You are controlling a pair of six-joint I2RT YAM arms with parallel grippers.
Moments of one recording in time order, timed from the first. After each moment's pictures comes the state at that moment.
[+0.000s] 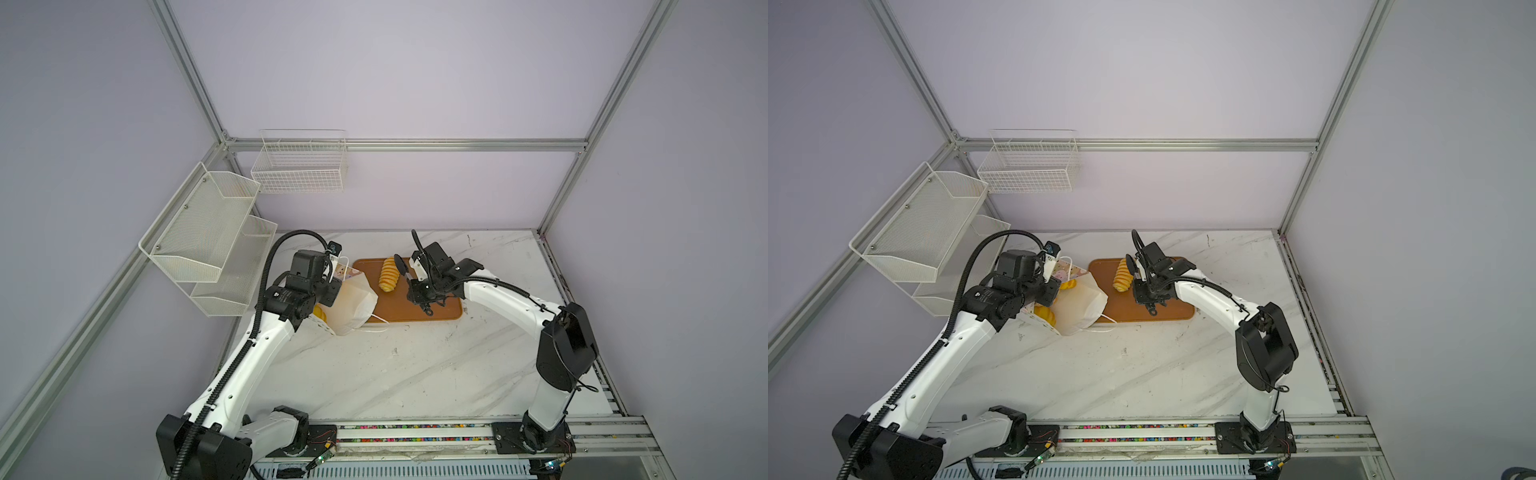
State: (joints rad) left arm -0.28 1.17 1.17 -0.72 -0.19 0.23; right arm 0.70 1.76 1.50 -0.72 -0.13 0.44
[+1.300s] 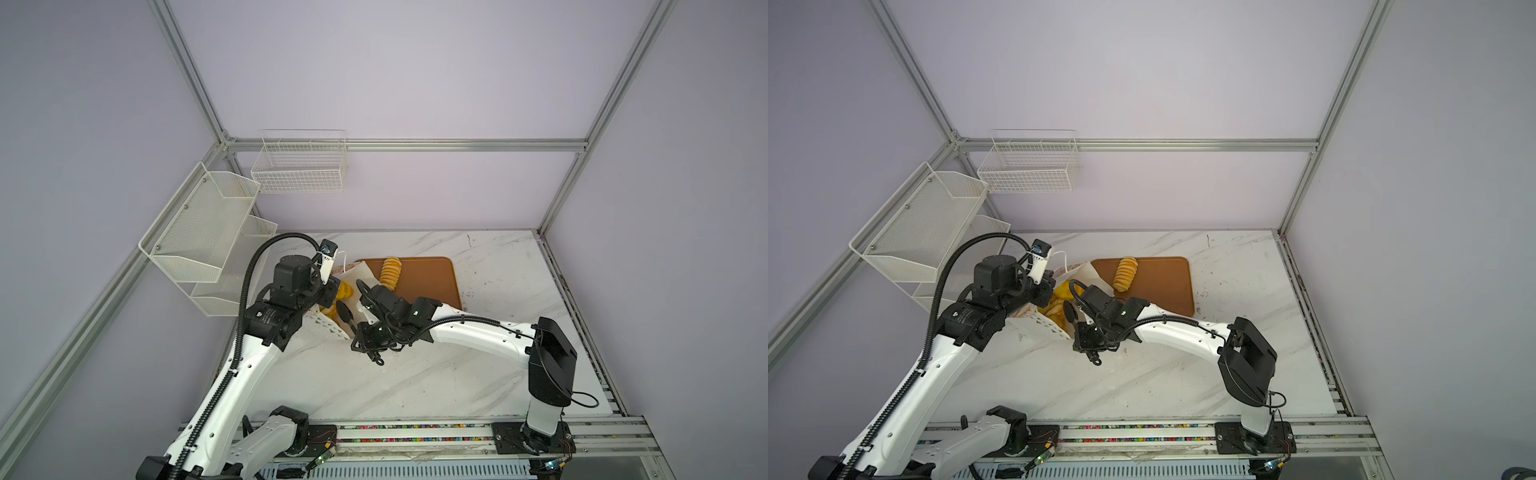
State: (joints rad) left arm -0.28 1.01 1.12 -0.62 -0.06 0.22; right arm 1.09 1.84 1.53 -0.56 -0.32 0.90
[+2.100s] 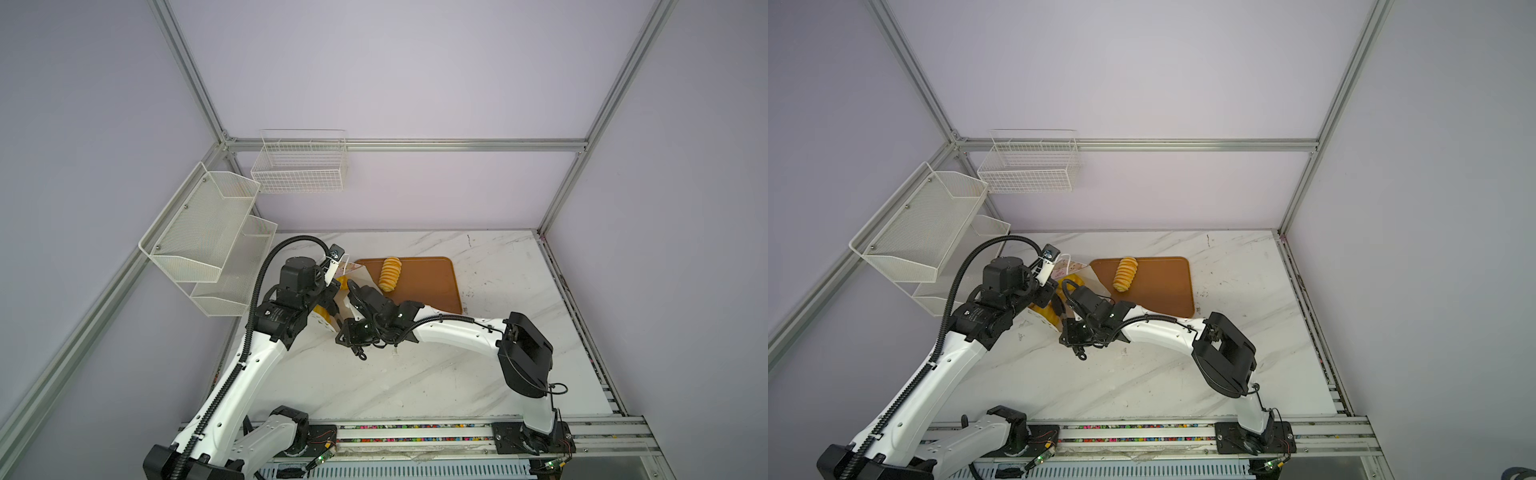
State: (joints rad) left arm -0.28 1.04 1.05 -0.52 -0.15 0.44; right arm 1.09 1.98 1.56 -0.34 -0.30 0.91
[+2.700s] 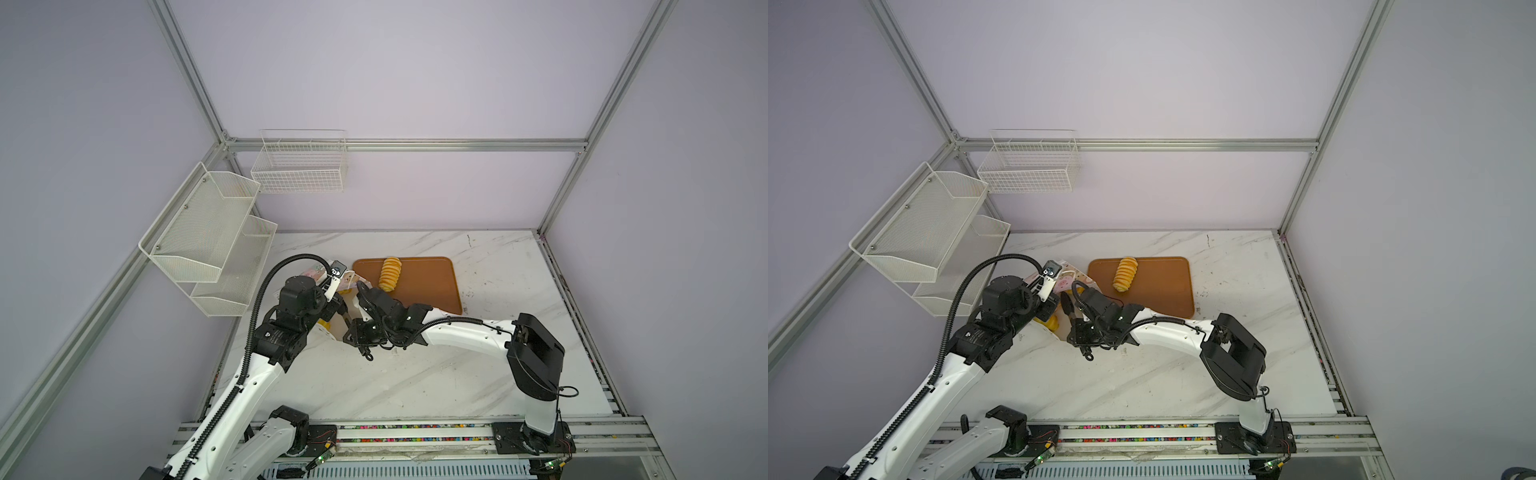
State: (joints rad) left arm -0.32 0.90 0.88 -0.43 -0.14 0.43; right arm 1.07 1.90 1.45 -0.28 -0.28 0.94
